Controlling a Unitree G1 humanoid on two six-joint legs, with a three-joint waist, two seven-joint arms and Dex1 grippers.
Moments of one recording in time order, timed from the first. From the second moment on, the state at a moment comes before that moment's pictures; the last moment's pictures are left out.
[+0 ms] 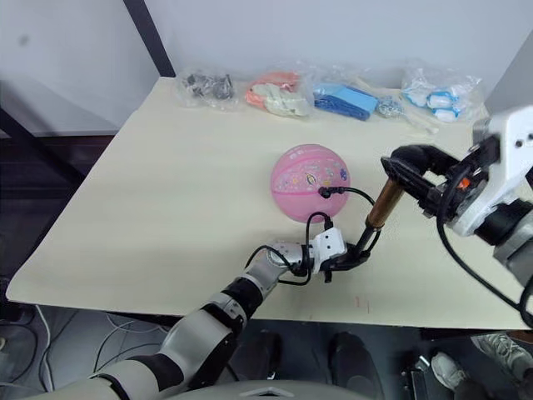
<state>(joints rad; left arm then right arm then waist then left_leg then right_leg) -0.63 -0.06 -0.39 1.00 0.18 -0.34 -0.82 0.00 -0.97 -0.41 -0.79 1.44 0.72 -0.09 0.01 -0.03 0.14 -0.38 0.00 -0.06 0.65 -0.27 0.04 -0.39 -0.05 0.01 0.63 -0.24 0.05</state>
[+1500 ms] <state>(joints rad) -0.65 -0.07 -0.39 1.00 0.17 -0.36 -0.83 -0.15 -1.22 -0.56 -0.75 1.84 0.81 -0.30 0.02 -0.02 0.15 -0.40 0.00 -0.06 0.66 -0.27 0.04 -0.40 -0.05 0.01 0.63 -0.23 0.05</state>
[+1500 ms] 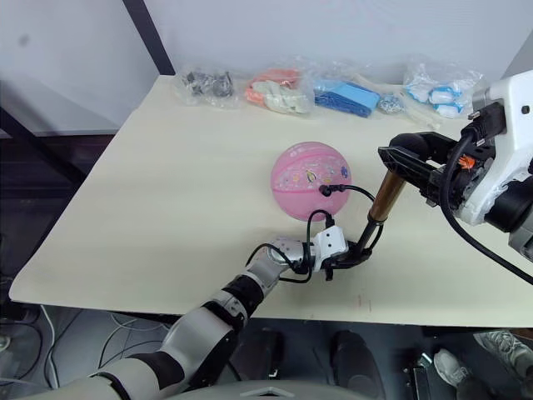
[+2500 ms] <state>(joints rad) -0.62 -0.05 -0.39 1.03 0.19 -0.34 -0.80 0.09 -0.60 -0.03 -0.65 0.85 0.64 0.08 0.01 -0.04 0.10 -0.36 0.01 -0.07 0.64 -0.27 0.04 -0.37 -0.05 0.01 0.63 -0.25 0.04</state>
